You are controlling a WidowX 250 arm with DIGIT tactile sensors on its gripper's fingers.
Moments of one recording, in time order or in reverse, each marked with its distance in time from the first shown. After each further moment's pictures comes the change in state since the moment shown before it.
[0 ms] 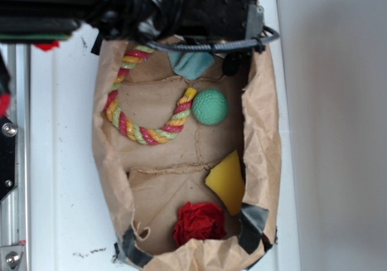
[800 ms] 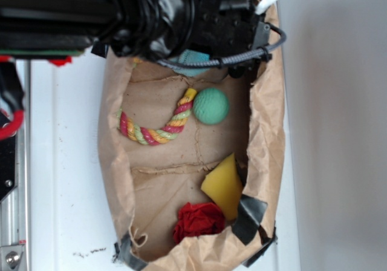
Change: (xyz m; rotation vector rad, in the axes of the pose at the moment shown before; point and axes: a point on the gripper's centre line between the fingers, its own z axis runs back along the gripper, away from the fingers) arm 0.006 -0.010 -0.005 0.043 -0.104 0.097
